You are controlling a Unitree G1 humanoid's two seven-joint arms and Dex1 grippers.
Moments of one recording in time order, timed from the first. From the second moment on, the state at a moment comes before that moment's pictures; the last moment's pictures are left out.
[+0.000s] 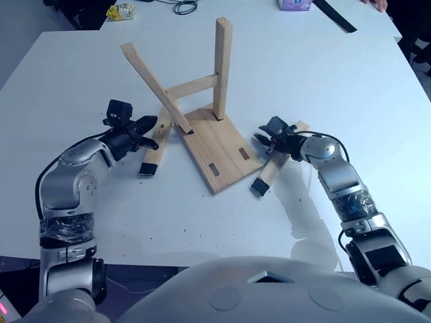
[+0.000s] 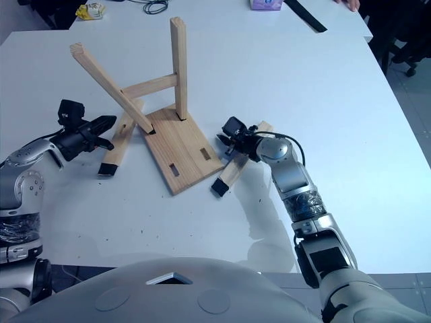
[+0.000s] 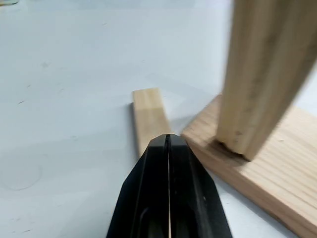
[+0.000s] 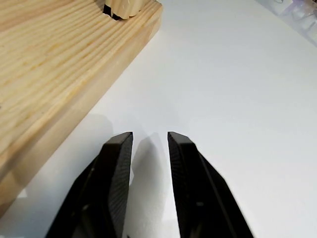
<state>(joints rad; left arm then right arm) -0.12 0.57 0.20 -0.14 -0.45 0.72 -0.48 -0.30 -0.35 0.28 0.16 -0.10 0.28 0.65</state>
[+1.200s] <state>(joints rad) -0.07 0.66 -0.17 -0.18 -0.30 0.64 -0.72 -0.37 -0.51 0.38 0.10 -0.03 0.29 1.08</state>
